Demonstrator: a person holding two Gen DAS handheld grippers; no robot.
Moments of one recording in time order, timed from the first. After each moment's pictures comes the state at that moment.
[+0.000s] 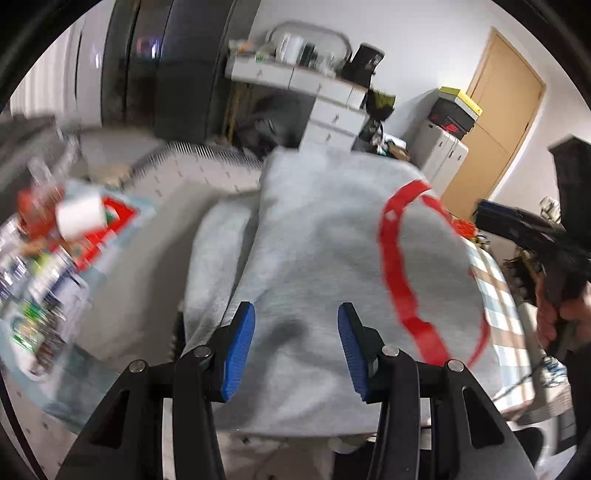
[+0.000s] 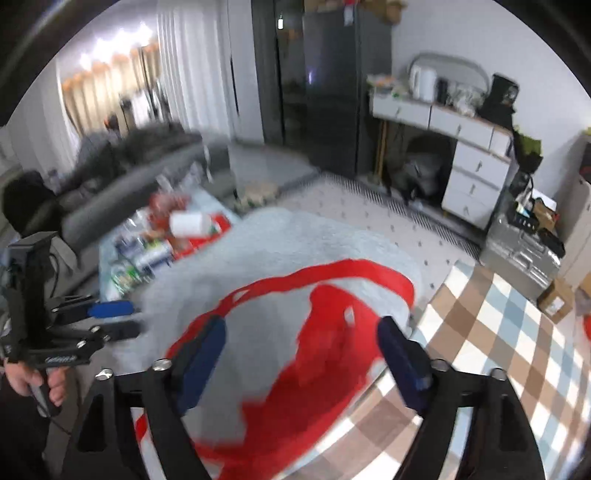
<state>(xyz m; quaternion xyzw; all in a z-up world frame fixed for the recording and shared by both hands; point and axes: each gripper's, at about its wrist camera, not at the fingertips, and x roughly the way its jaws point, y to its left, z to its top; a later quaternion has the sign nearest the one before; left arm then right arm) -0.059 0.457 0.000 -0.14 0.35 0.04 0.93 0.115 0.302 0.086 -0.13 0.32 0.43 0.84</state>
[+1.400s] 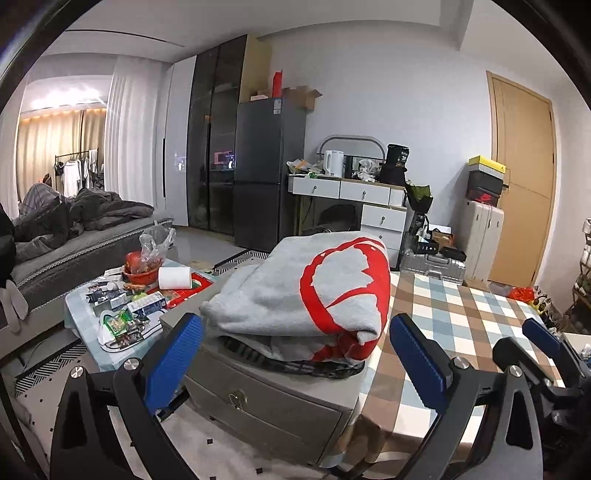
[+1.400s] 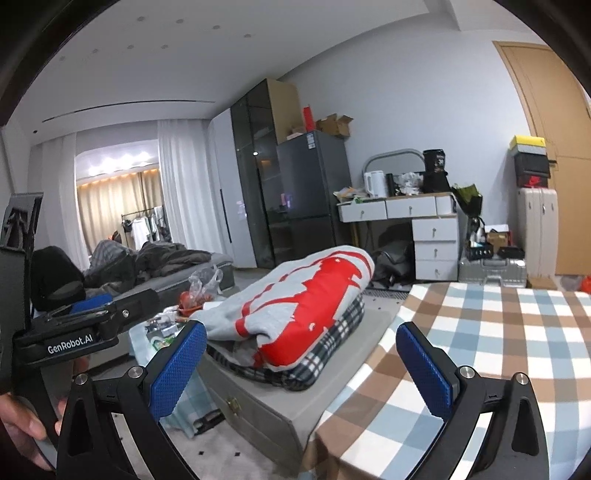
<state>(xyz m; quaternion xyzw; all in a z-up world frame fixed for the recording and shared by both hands) -0.183 0.312 0.018 -0.06 0.15 0.23 0.96 -0.094 0.121 0.037 0.03 0.12 0.40 0.91</state>
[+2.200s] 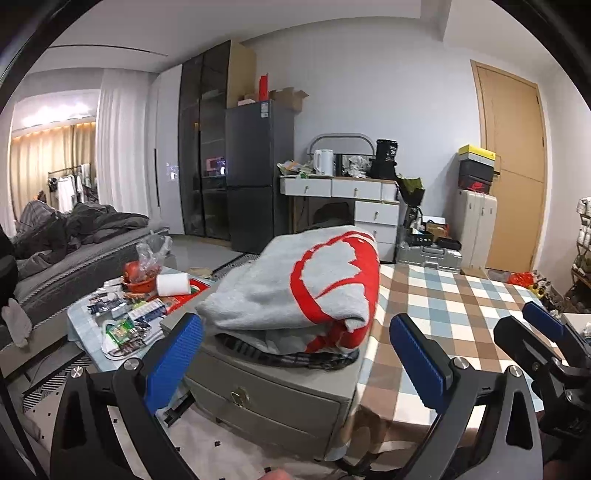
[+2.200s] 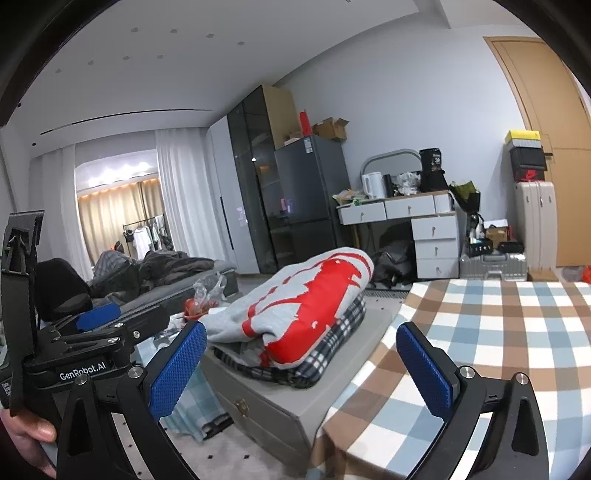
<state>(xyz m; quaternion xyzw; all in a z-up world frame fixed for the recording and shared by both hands) -0.188 0.294 0.018 -0.03 0.16 0.22 0.96 -0.106 0.110 0.041 0.05 0.12 0.40 0.91</state>
